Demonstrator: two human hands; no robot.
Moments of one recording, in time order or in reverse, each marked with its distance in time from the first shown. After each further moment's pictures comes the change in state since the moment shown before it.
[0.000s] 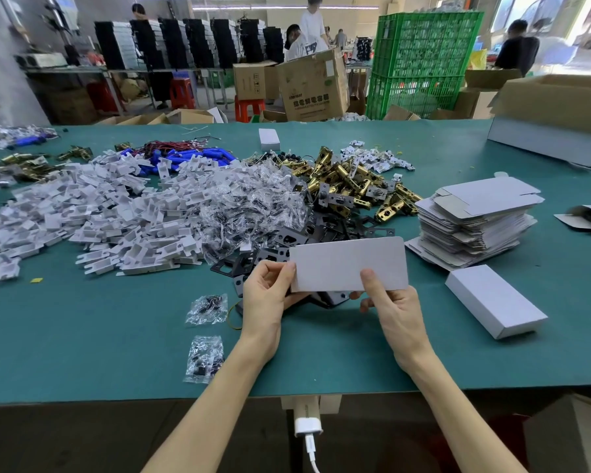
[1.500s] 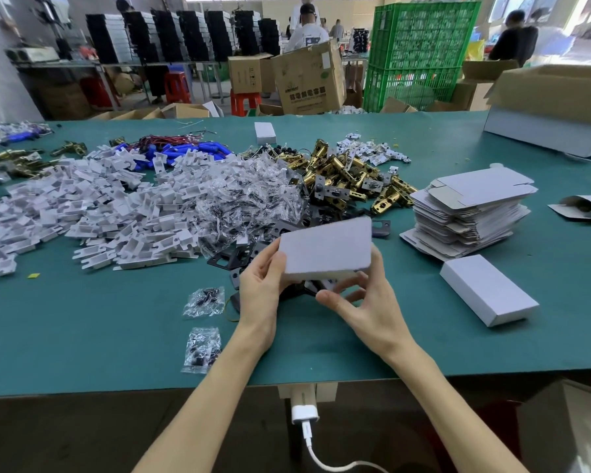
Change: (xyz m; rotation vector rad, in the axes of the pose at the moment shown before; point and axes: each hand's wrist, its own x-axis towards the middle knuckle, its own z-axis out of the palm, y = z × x) left_hand 0.002 0.001 0.001 -0.034 -0.001 0.014; right_hand -0.005 0.000 0.009 -0.297 -0.195 -0.150
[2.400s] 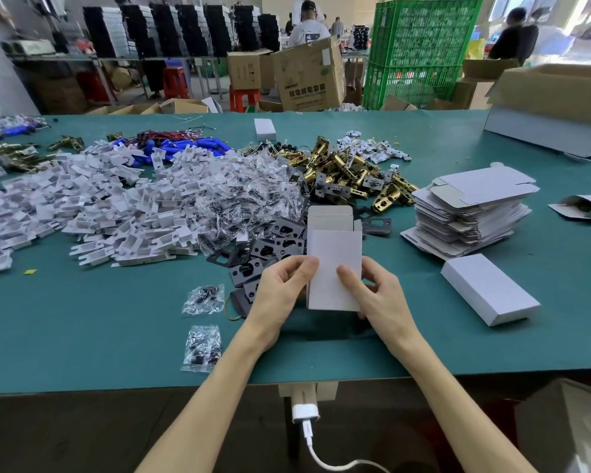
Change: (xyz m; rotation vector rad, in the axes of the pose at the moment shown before) left_hand -0.013 0.007 0.006 0.124 -0.325 -0.061; right_hand 0.005 0.004 -0.007 0.116 0.029 0.214
